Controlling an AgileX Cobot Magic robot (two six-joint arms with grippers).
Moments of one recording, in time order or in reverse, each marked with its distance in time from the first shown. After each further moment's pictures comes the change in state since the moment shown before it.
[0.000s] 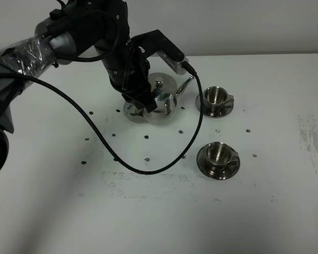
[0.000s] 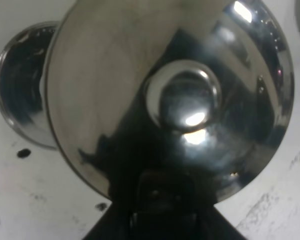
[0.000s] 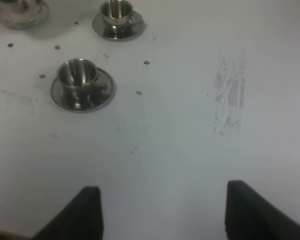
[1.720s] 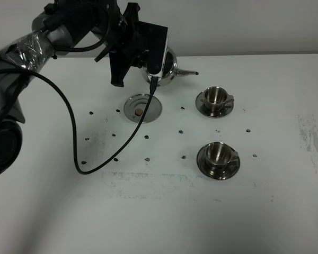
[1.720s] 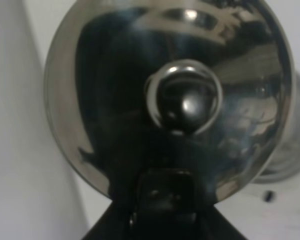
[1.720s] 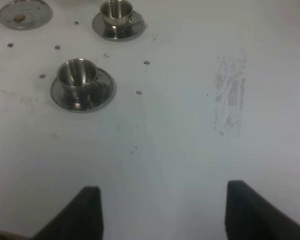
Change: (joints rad) left arm 0.069 0.122 -0.208 0.044 -0.234 0.882; right arm 0.000 0.000 0.000 0.000 0.000 0.000
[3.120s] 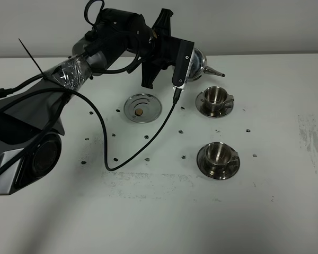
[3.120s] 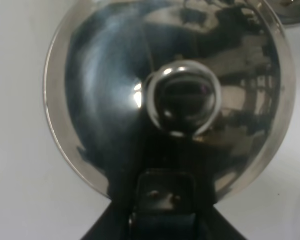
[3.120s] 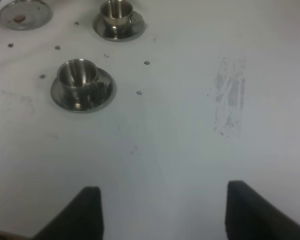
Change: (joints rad) left arm -0.054 0.203 -0.162 -0.062 -0.231 0.143; right arm 0.000 0.000 0.000 0.000 0.000 0.000
